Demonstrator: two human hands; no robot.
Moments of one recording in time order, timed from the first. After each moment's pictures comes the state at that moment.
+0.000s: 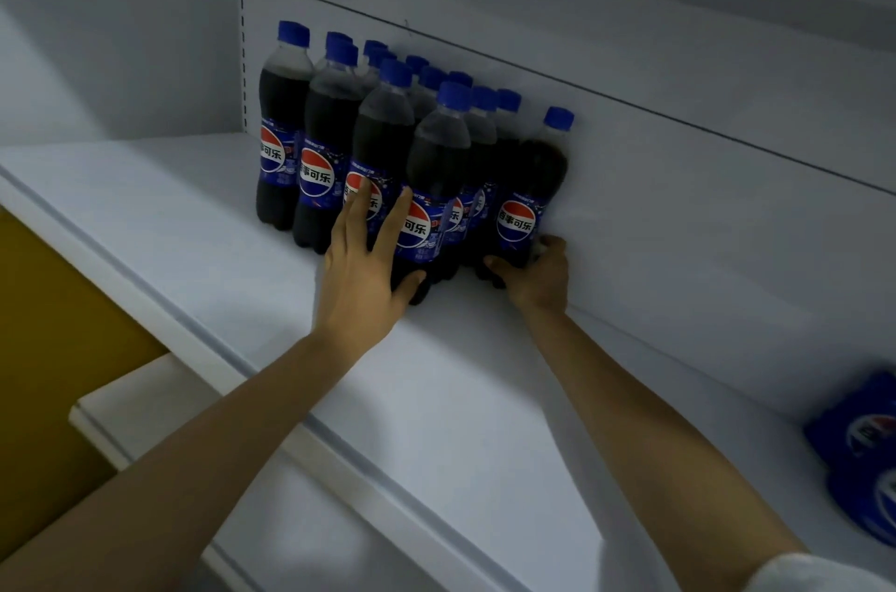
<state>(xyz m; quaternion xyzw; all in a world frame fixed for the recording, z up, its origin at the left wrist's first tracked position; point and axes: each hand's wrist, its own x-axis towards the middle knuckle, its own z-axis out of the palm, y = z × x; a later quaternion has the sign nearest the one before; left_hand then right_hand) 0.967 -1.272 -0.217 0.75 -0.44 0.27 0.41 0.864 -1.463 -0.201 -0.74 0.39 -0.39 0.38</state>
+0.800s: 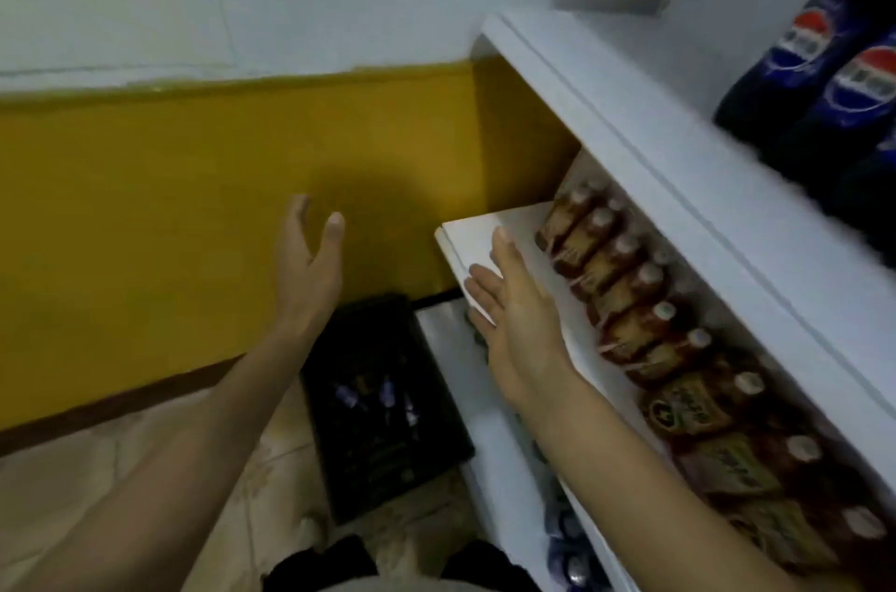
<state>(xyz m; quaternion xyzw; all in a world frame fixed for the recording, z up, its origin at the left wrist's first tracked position) 1.009 -0.827 -0.340 0.79 0.08 0.09 0.61 0.928 -1.002 -0.269 -0.58 0.21 0.05 0.78</state>
